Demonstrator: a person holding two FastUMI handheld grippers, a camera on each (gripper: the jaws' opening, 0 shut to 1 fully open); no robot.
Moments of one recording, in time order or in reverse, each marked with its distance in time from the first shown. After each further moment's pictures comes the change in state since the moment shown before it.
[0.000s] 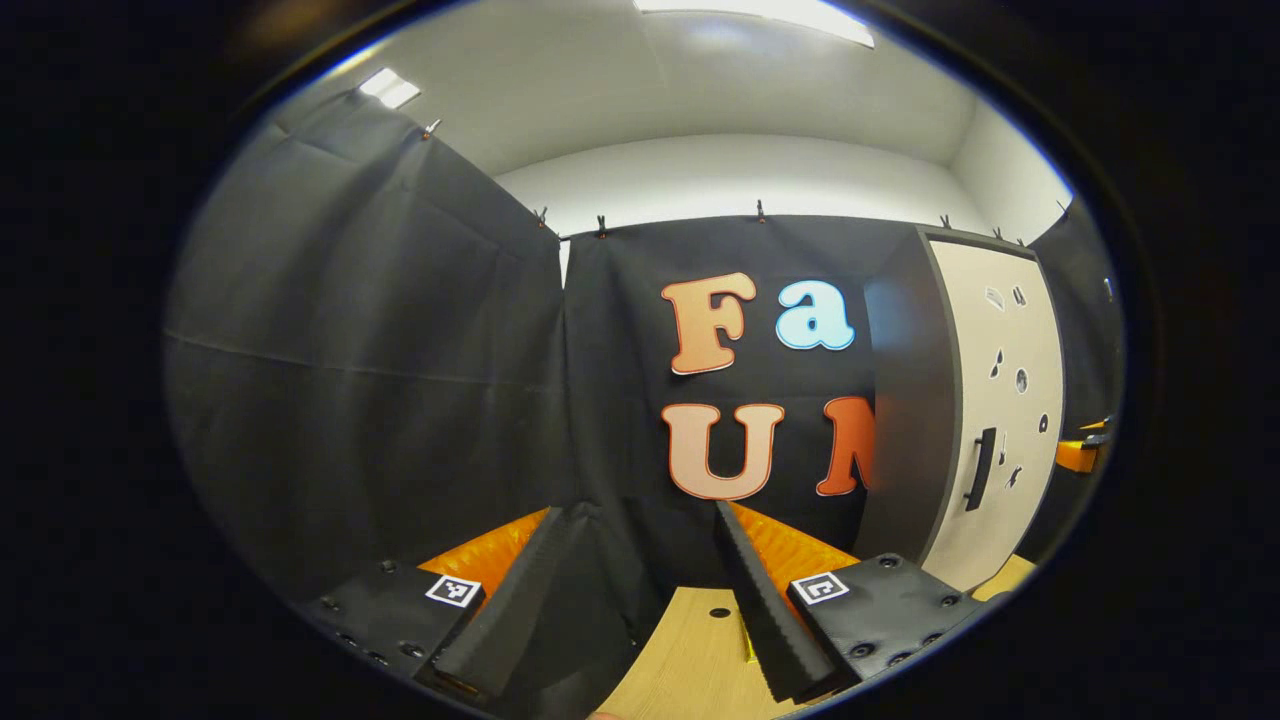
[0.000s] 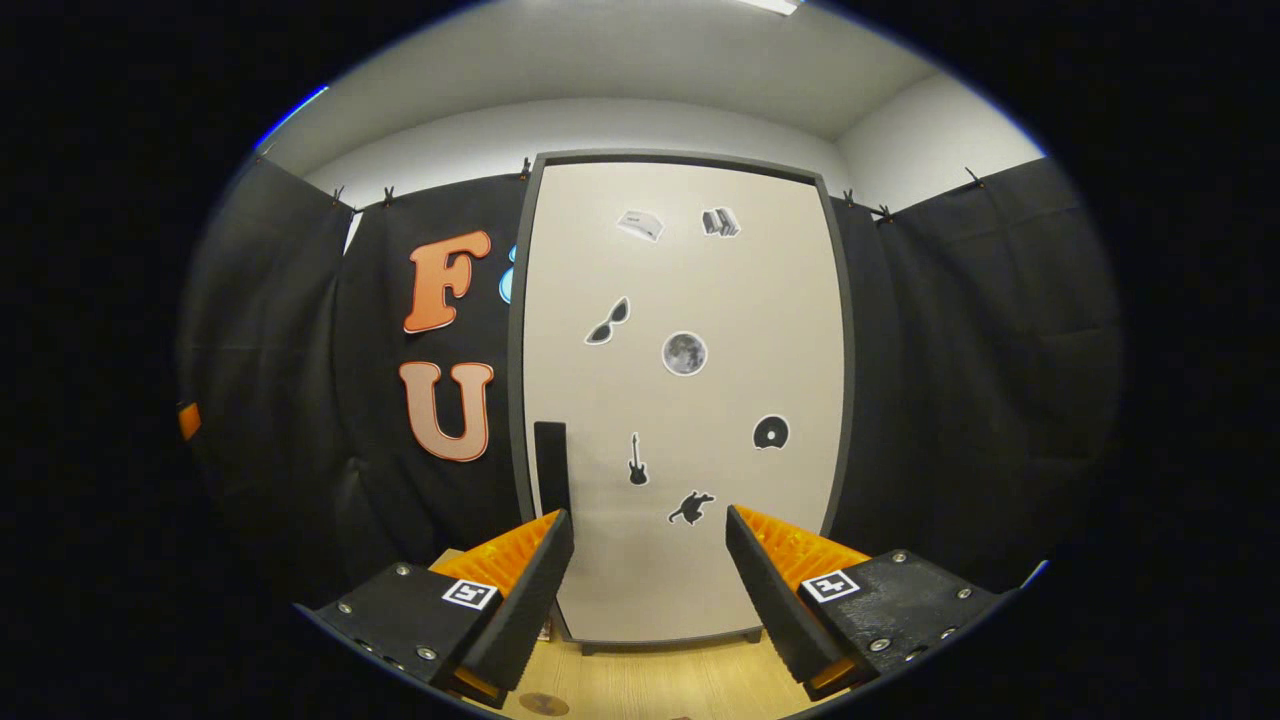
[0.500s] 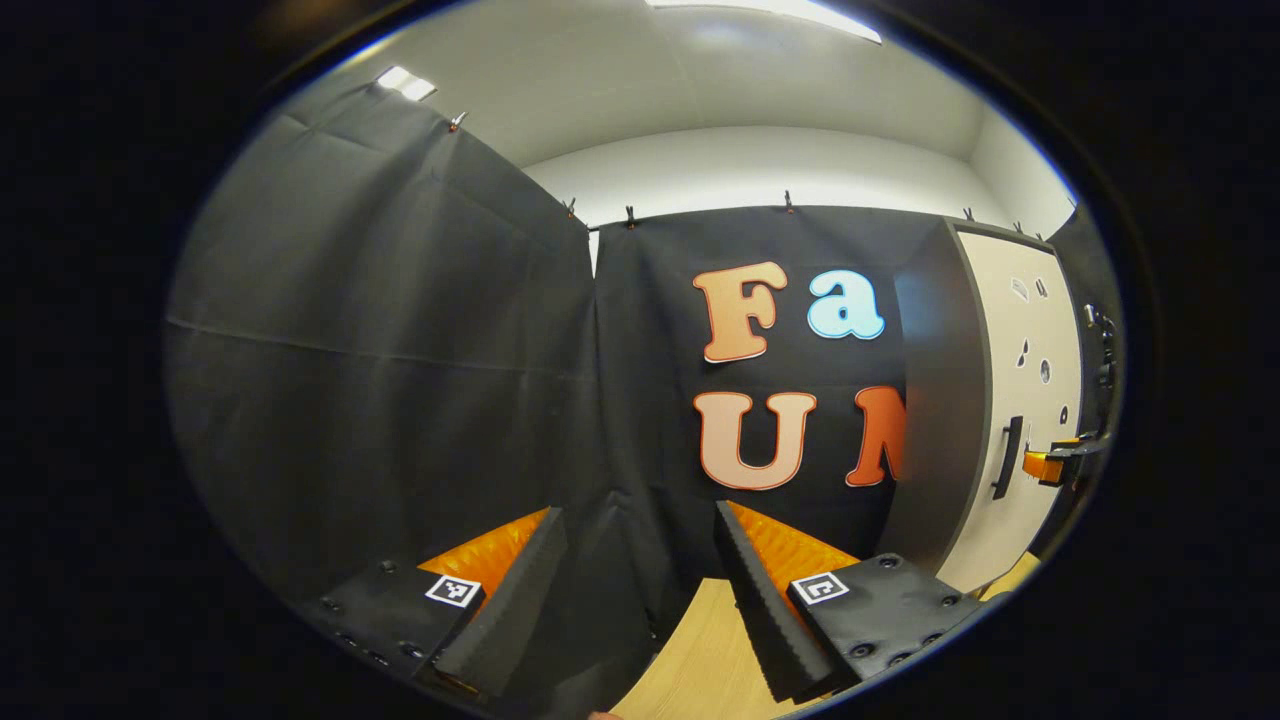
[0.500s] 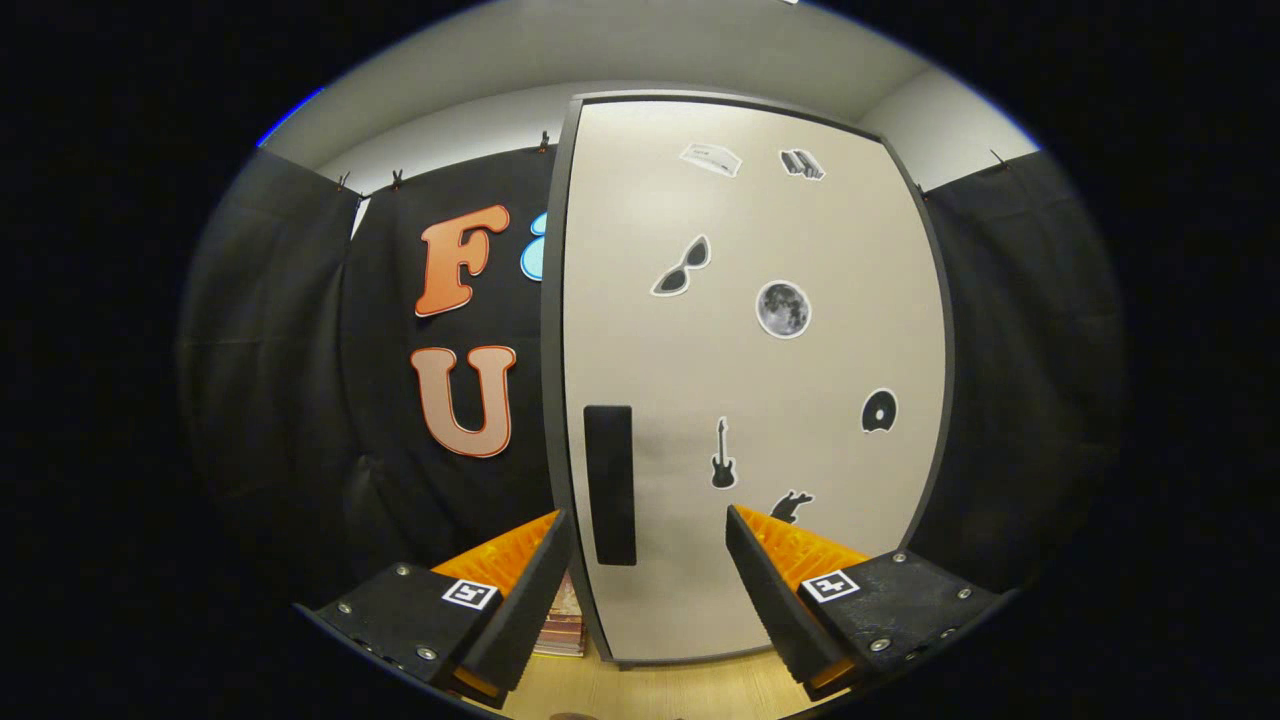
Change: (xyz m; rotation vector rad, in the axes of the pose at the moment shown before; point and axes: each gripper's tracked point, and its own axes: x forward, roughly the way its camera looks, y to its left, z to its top) left arm -0.005 0.036 -0.020 0.006 0.034 0.077; right arm 0.087 0.056 -0.027 0.022 0.042 0.058
